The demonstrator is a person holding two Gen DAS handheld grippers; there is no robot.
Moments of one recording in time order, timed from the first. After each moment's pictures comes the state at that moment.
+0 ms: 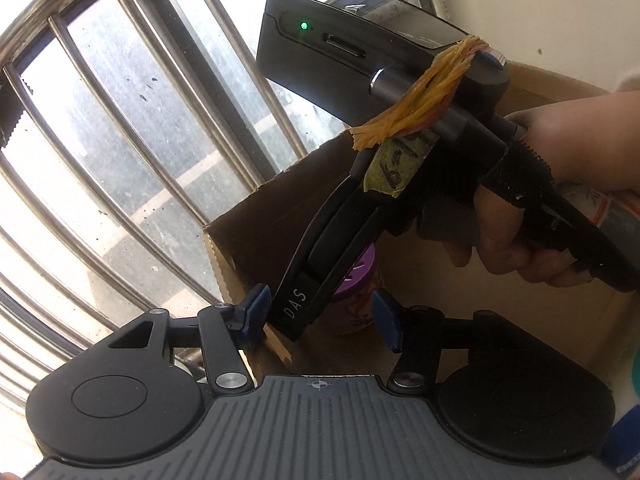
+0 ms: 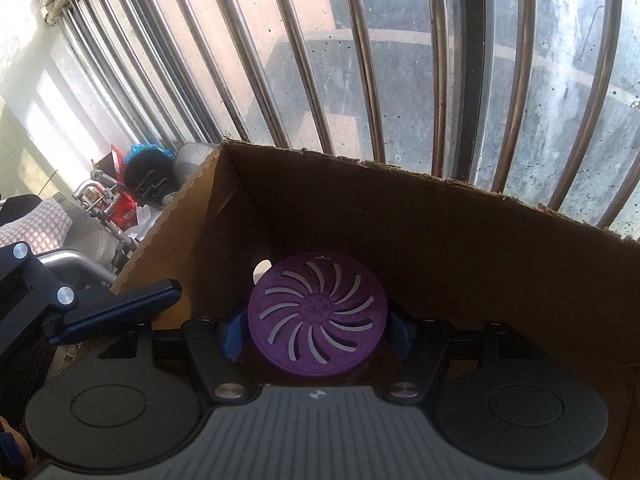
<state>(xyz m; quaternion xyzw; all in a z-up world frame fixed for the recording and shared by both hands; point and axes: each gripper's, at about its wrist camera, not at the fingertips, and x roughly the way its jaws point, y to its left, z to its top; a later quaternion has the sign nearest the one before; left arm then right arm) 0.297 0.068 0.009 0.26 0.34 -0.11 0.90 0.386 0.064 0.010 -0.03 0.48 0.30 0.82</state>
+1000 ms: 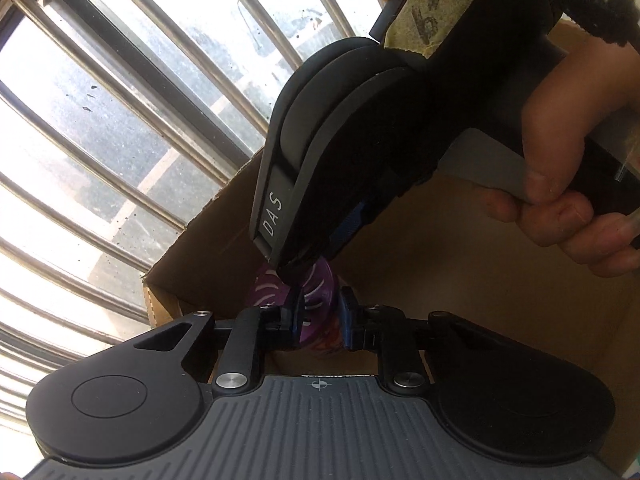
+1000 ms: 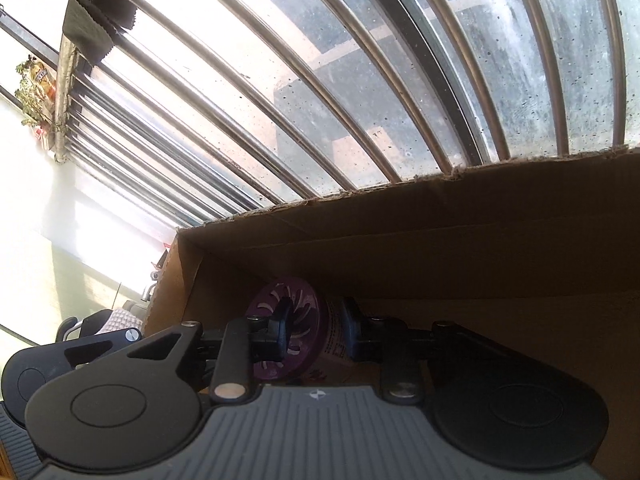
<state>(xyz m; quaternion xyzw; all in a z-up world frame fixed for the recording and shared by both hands) 0.308 0.043 -0.011 0.34 0.41 -0.12 0.84 0.435 -0.025 -0.006 0.20 0.49 0.32 0.78</state>
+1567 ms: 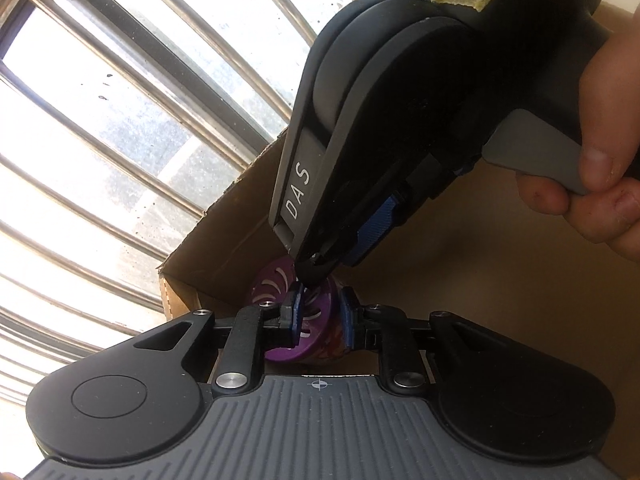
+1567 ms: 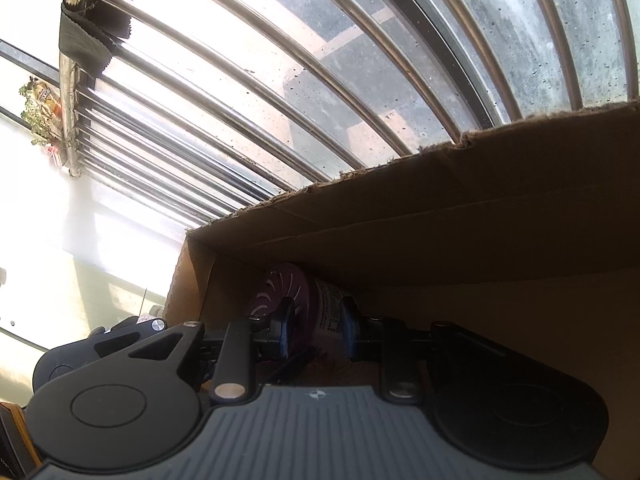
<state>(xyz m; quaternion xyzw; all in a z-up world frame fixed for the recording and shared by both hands) 0.289 0.077 -0.008 0.34 0.41 -0.09 0.84 0.440 -0.024 -0.014 0.24 0.51 0.33 0.76</state>
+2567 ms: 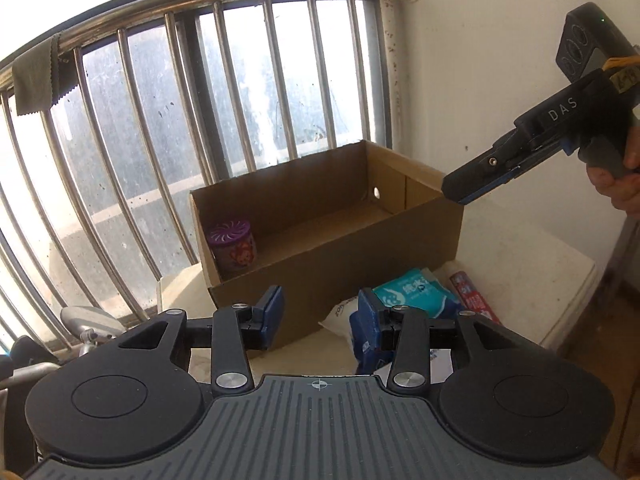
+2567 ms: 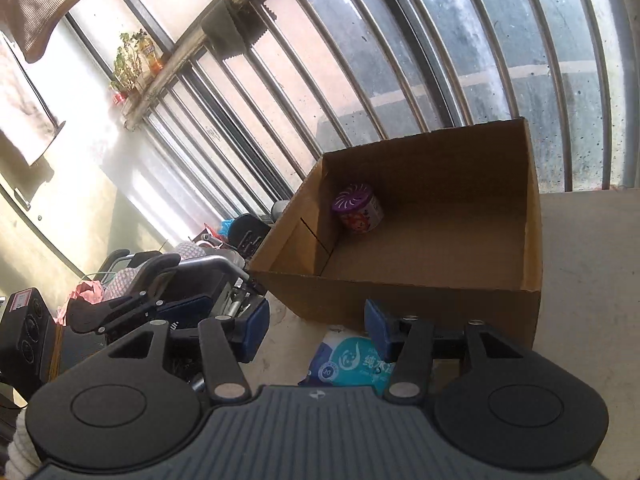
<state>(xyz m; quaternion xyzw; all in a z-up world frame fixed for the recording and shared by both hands) -0.002 0.088 0.038 0.11 0.27 -0.16 0.94 0.205 -0.138 0.083 0.13 0.40 0.36 0.83</state>
